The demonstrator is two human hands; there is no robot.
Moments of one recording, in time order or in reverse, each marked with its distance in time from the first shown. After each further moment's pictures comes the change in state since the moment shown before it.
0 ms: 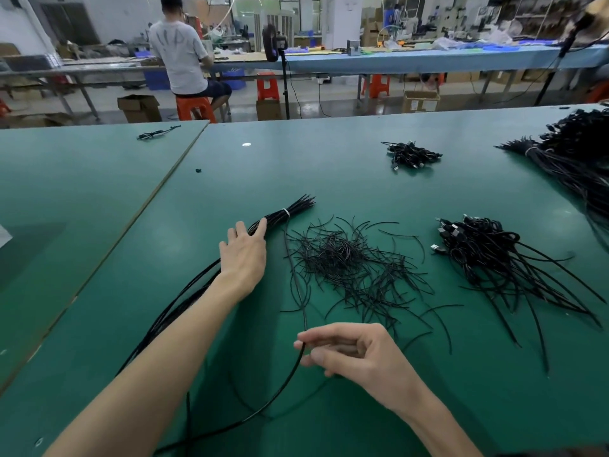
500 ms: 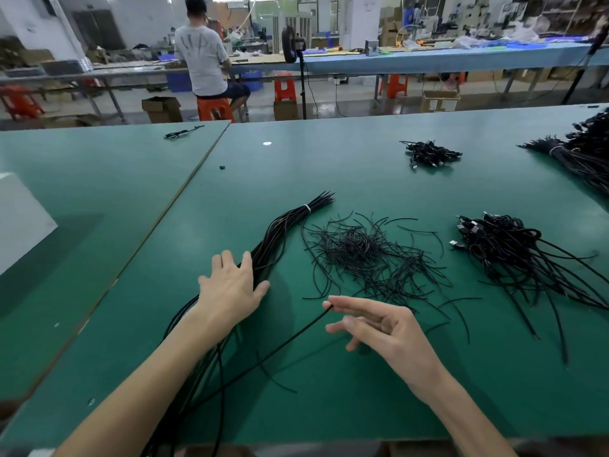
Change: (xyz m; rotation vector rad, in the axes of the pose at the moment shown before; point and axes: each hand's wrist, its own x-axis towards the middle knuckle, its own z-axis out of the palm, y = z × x) left_hand -0.096 -0.054 -0.032 0.091 -0.230 -0.045; right_hand 0.000 0.004 -0.002 -0.032 0.092 -0.077
